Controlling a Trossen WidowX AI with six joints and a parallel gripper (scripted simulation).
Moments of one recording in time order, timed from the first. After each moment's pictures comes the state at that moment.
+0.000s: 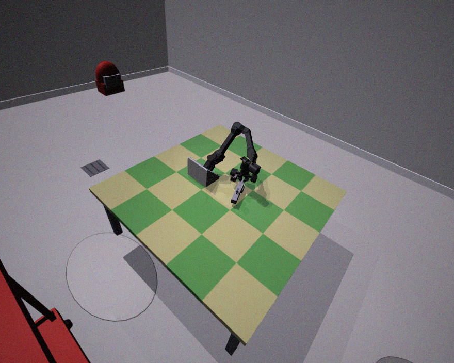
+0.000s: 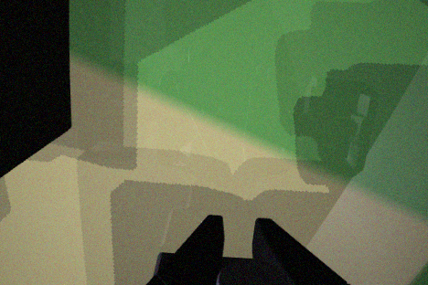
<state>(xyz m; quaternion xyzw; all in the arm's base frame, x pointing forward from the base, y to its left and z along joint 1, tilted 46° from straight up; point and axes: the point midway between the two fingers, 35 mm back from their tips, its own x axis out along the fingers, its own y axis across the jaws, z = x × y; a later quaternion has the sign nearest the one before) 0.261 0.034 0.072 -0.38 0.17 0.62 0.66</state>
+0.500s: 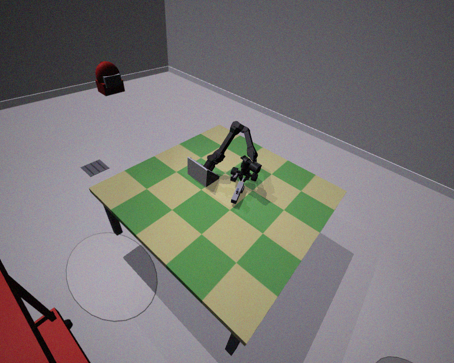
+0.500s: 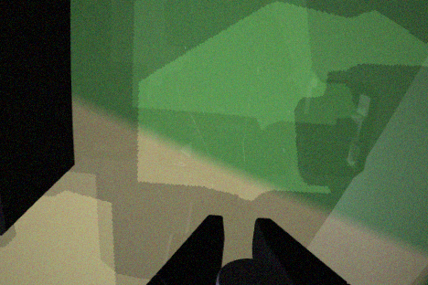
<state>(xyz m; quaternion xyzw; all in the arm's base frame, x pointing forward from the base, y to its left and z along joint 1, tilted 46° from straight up) 0.257 0.044 0.081 -0.38 0.17 0.62 0.66</state>
